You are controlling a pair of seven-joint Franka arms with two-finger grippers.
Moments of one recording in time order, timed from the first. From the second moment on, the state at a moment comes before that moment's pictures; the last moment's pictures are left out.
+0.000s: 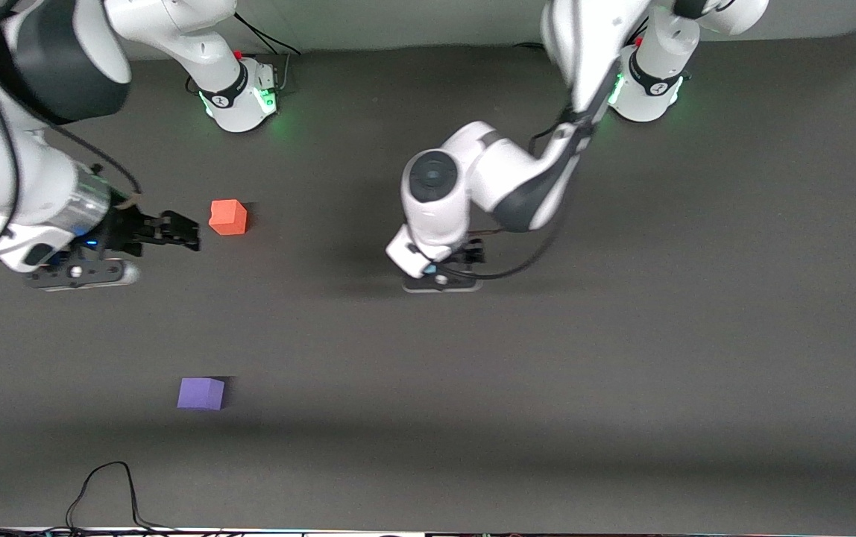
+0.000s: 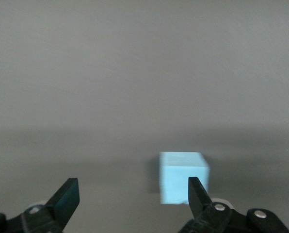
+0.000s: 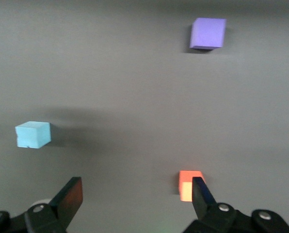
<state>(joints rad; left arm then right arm) -0.74 0.58 0.05 -1.38 -0.05 1.93 -0.71 0.30 0.15 -0.07 -1.55 0.07 1.63 0.20</state>
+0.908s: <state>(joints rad) -0.08 0.16 0.07 -1.63 -0.06 1.68 -0.02 0.78 0.51 -0.07 -1.56 0.13 2.04 0.62</state>
